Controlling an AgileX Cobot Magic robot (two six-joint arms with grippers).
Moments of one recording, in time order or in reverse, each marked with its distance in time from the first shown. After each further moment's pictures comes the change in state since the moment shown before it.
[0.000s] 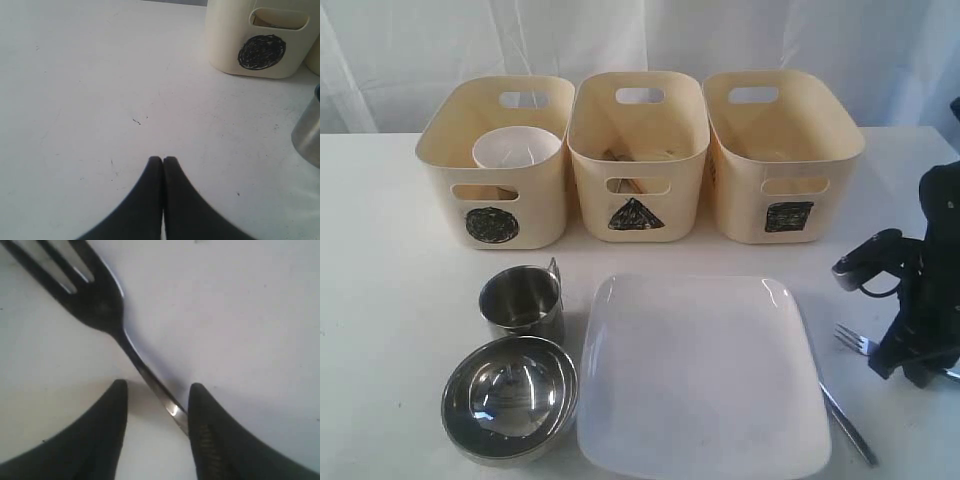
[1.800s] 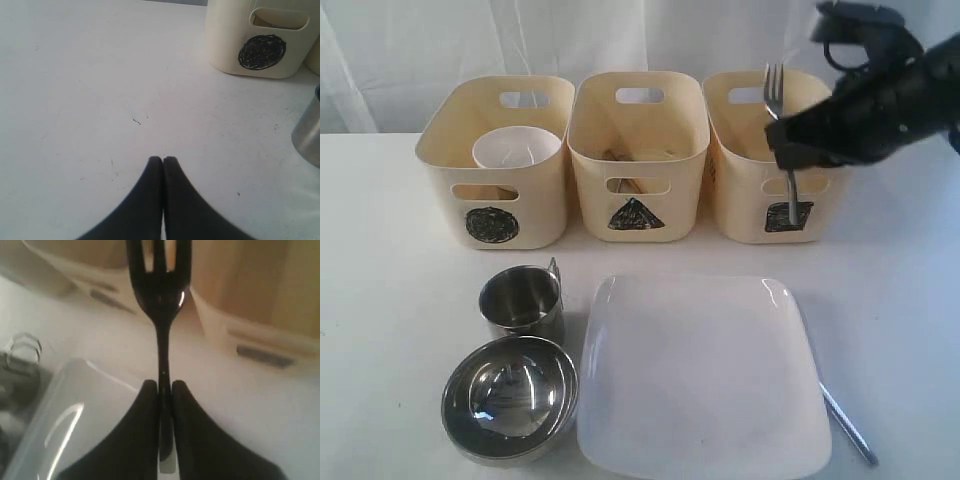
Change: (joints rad) left arm 0.000 0.000 0.000 0.000 0.000 0.000; right arm 0.067 -0.294 -0.238 0.857 -0.117 -0.335
